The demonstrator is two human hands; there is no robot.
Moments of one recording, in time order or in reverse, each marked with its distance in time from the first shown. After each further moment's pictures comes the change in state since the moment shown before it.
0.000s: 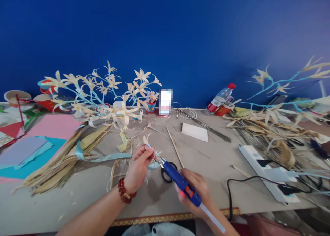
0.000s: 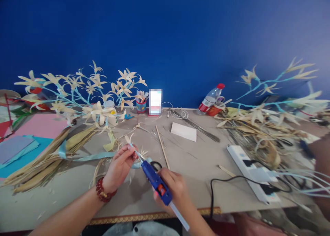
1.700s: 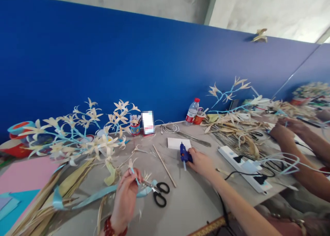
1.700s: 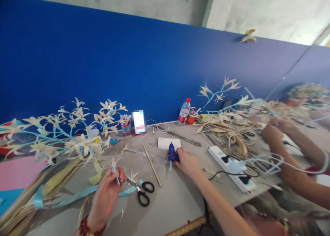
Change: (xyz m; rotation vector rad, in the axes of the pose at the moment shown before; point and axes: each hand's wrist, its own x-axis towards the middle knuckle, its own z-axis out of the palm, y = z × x) left_hand -0.001 0.012 0.004 0.078 -0.104 0.079; right_hand 0.015 0.133 -0.065 -0.771 -0.214 0.532
